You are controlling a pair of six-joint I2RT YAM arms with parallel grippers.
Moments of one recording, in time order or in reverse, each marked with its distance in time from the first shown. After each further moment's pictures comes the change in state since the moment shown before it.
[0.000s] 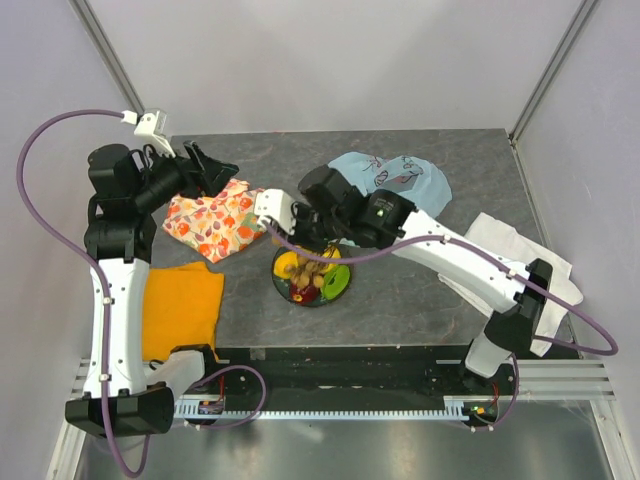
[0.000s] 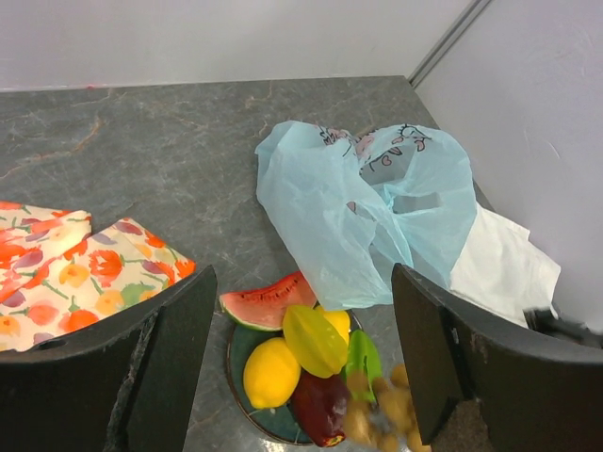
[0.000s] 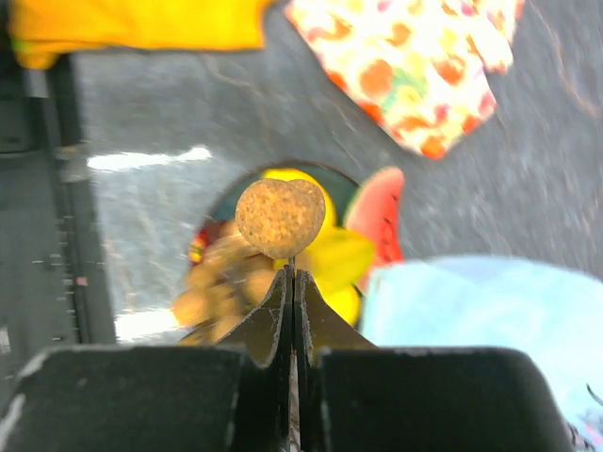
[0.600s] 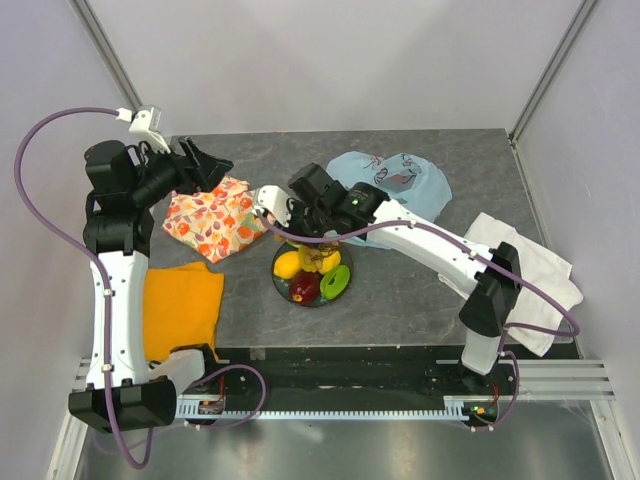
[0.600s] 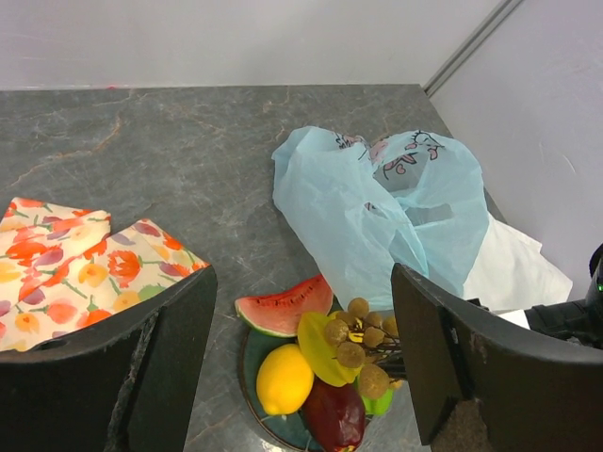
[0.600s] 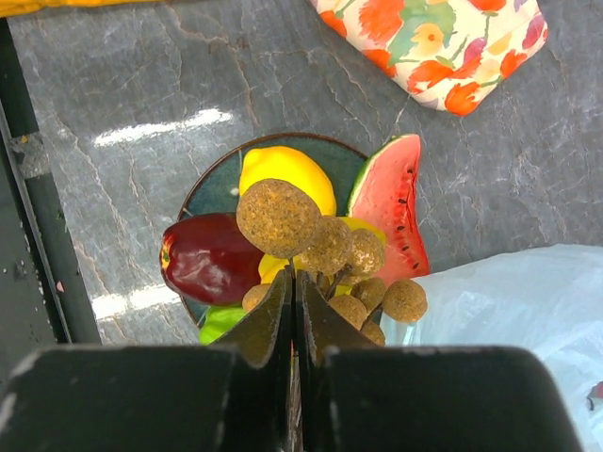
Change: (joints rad) left arm 0.044 0.035 0.005 0.021 0.008 0.000; right arm -0.093 0.157 0.023 0.001 -0.021 0.034
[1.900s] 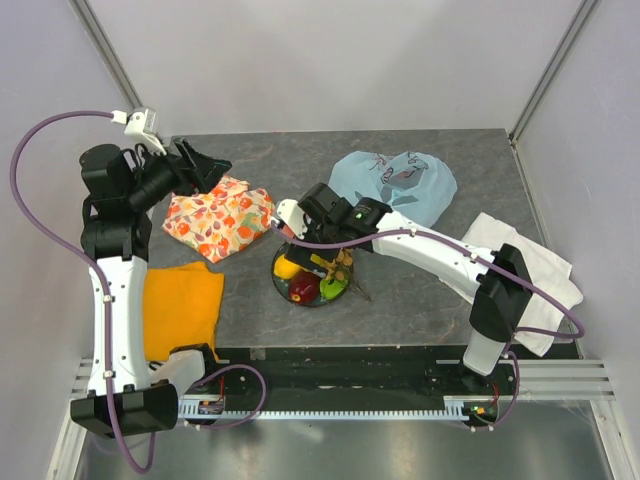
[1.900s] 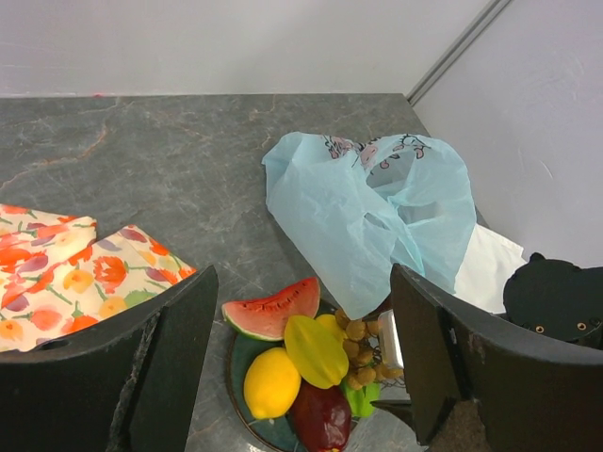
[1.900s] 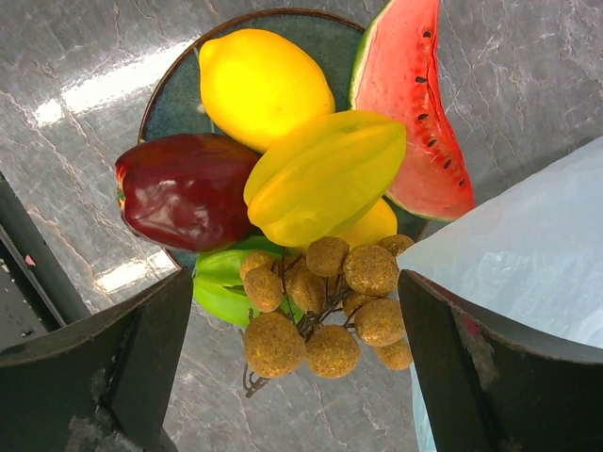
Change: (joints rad) left arm 0.018 -0.027 -0.015 0.024 0.037 -0.038; right arm -0.011 -0.065 -0.228 0.035 0.149 0.123
